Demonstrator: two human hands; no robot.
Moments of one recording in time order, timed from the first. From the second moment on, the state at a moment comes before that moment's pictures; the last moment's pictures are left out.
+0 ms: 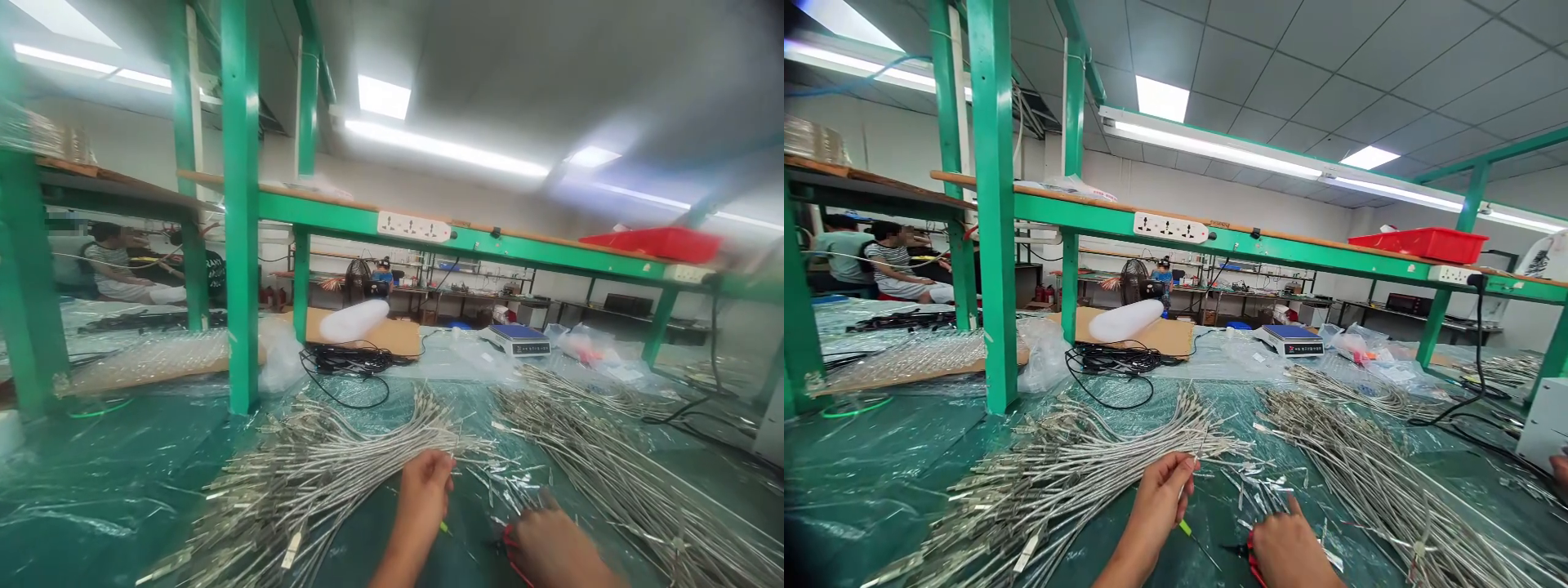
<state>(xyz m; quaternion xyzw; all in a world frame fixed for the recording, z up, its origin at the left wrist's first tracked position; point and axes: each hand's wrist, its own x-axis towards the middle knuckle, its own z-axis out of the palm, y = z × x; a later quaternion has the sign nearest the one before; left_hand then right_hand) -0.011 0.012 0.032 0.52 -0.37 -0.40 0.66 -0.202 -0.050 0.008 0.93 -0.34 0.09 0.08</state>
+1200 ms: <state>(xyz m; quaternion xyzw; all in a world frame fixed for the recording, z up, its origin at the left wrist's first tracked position) -0.003 0.014 0.021 0.60 -0.40 -0.26 0.65 -0.125 -0.055 0.035 0.77 -0.29 0.36 -0.44</state>
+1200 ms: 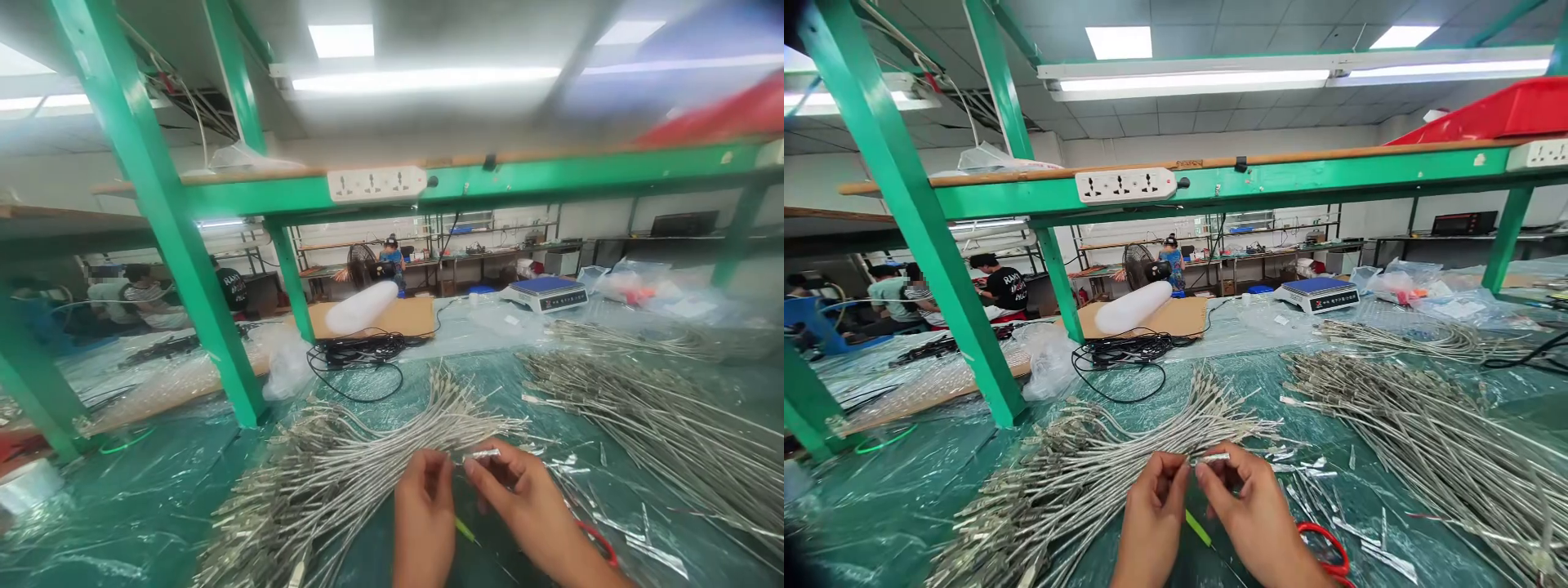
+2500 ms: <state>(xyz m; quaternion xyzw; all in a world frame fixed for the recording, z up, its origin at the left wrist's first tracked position) -0.003 0.015 0.025 0.54 -0.42 -0.39 0.62 -0.138 -0.078 0.039 0.66 -0.23 0.31 -0.64</state>
